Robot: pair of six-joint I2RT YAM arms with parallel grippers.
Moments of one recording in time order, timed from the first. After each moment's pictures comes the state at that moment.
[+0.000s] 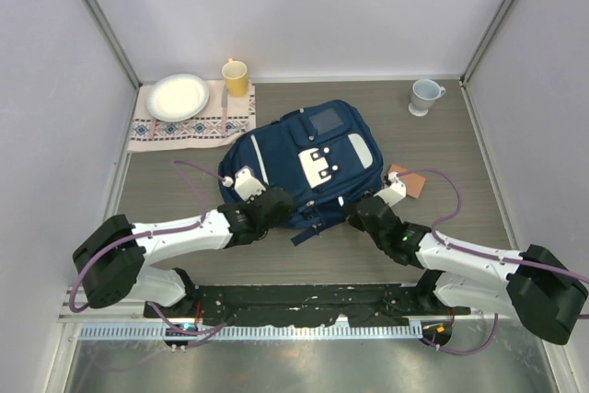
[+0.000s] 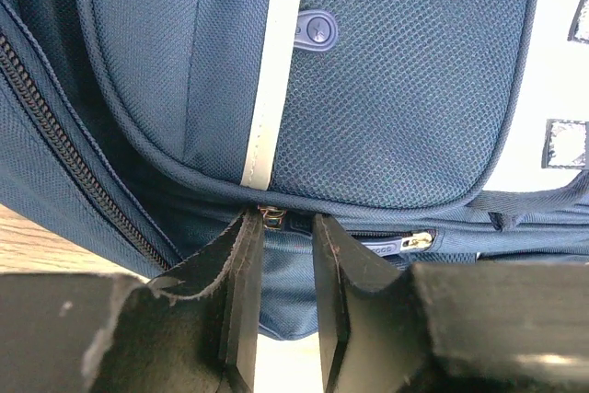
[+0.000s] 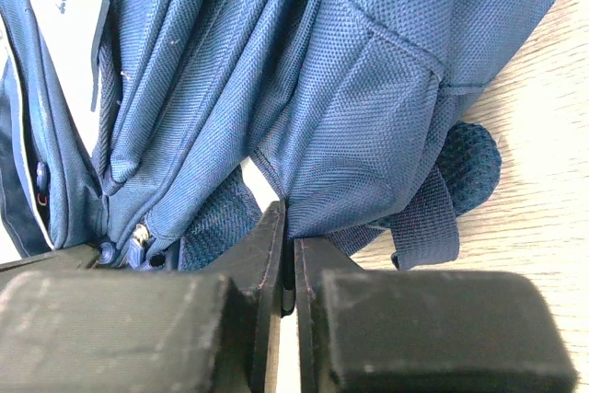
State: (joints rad) left arm -0.98 1.35 0.70 -0.25 -0.58 -1.41; right arm 0.85 1.04 0.33 0.10 0.50 1.12
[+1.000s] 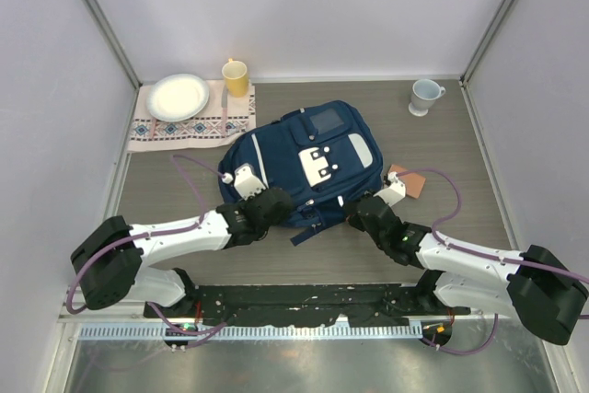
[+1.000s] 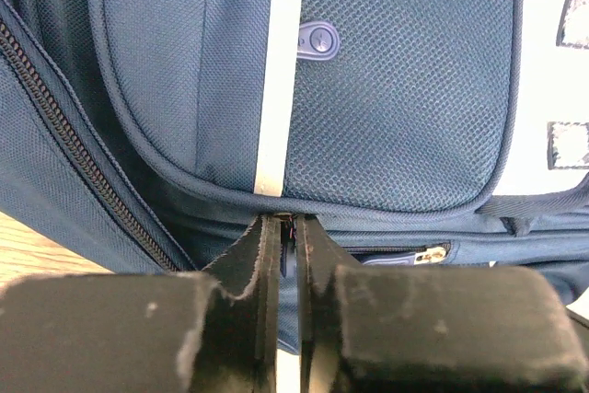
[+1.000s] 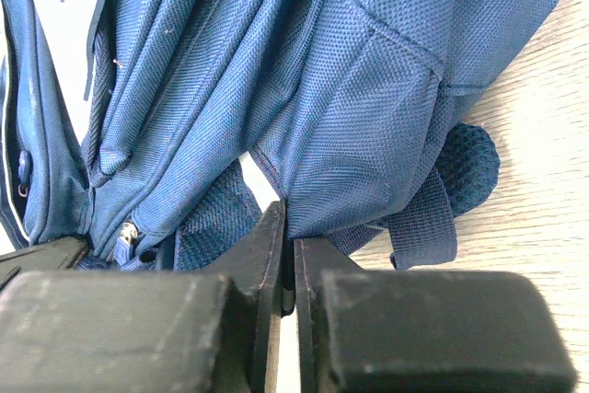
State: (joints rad) left arm -0.98 1.33 0.70 -0.24 -0.65 -1.32; right arm 0.85 1.04 0.33 0.09 0.50 1.11
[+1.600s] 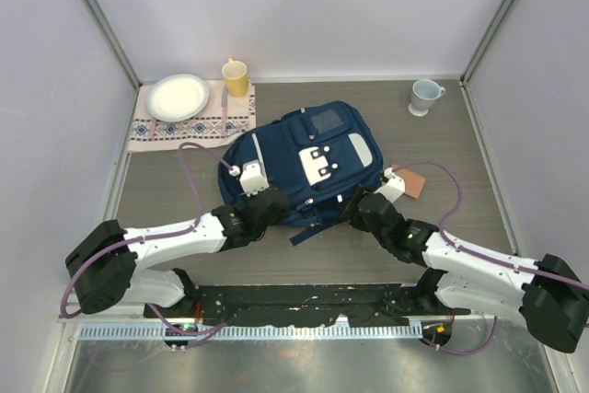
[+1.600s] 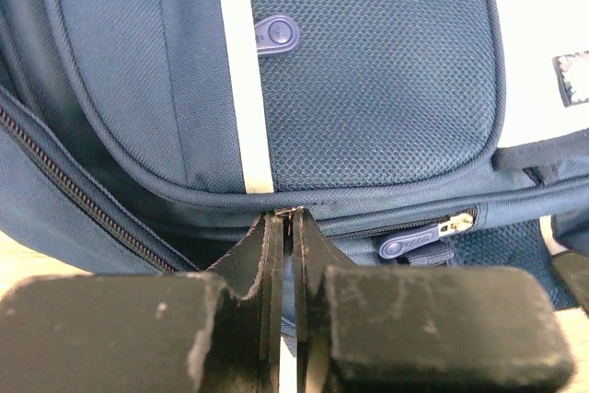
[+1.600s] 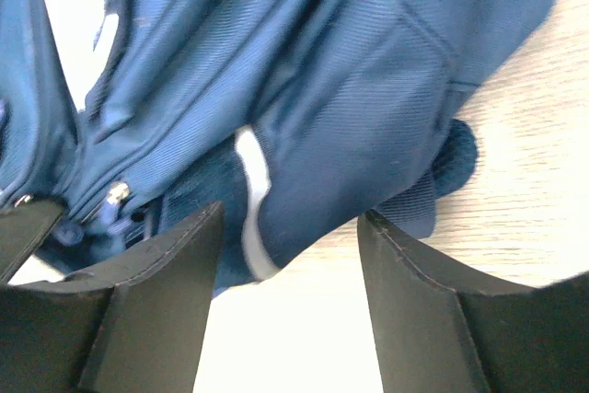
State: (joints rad) left arm -0.98 1.30 0.67 -0.16 -0.63 -1.07; right arm 0.86 0.98 0.39 -0.06 0.48 1.03
